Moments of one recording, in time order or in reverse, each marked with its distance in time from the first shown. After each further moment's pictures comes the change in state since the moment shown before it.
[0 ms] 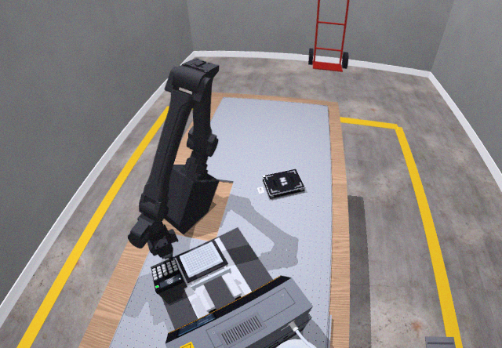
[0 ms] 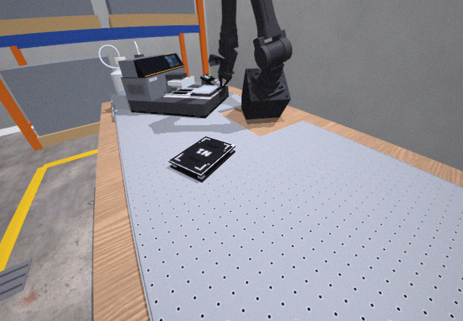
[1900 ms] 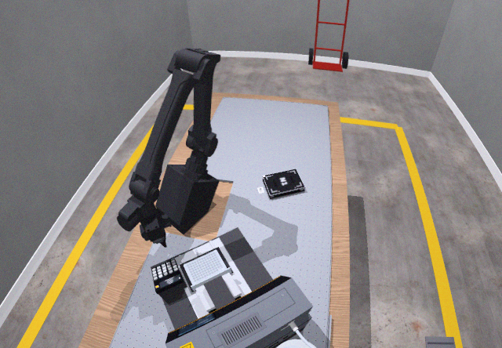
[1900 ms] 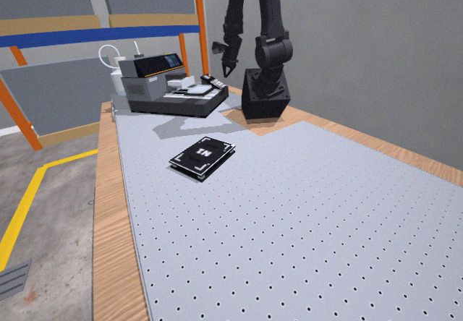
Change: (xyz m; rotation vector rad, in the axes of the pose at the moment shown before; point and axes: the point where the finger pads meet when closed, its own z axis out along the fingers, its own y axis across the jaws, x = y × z) arm 0.002 0.001 -0.065 -0.001 0.001 0.021
